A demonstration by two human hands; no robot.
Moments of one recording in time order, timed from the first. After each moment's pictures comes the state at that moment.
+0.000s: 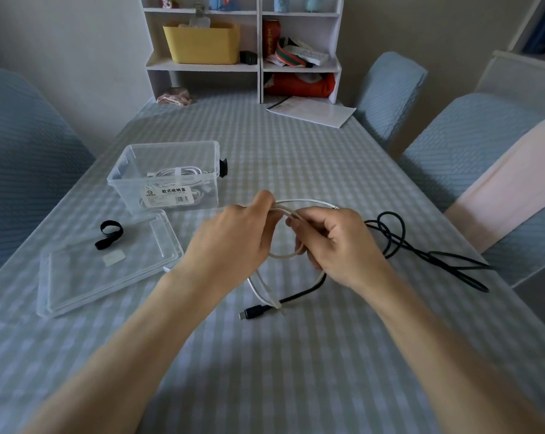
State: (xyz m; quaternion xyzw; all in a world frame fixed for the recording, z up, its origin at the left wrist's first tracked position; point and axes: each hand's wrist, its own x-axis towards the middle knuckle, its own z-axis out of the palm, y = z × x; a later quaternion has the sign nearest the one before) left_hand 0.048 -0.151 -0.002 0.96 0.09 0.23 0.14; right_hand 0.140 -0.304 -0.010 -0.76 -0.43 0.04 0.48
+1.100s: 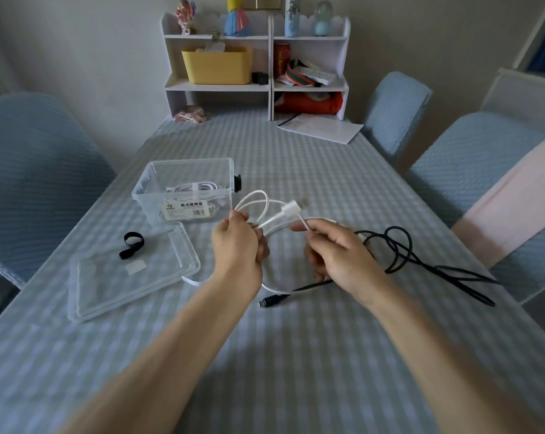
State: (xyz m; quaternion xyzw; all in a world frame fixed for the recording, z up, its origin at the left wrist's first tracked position) left_hand 0.072 -0.164 -0.001 0.42 0.37 0.32 0.76; right_hand 0.140 -0.294 -0.017 -0.73 -0.29 0.20 0.58
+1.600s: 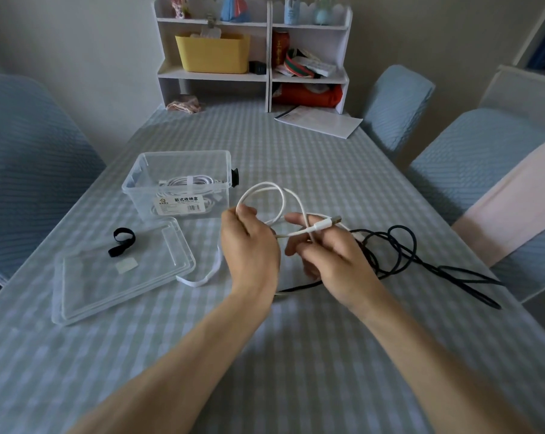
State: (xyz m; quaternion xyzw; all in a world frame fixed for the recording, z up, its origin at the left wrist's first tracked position) left_hand 0.079 -0.181 -0.017 0.58 0.36 0.42 0.61; right_hand 0.130 -0.286 -0.023 -0.68 -0.36 0.18 0.61
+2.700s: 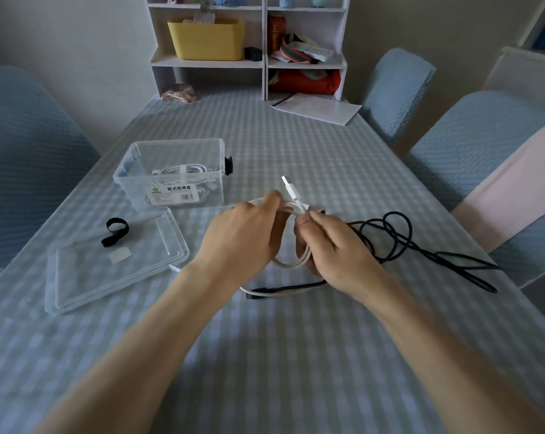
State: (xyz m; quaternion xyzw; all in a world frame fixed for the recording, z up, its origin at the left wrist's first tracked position) left_hand 0.058 -0.158 0.000 0.96 0.10 0.22 0.12; right_hand 0.131 -0.299 -0.013 -0.74 -0.38 0.14 0.53
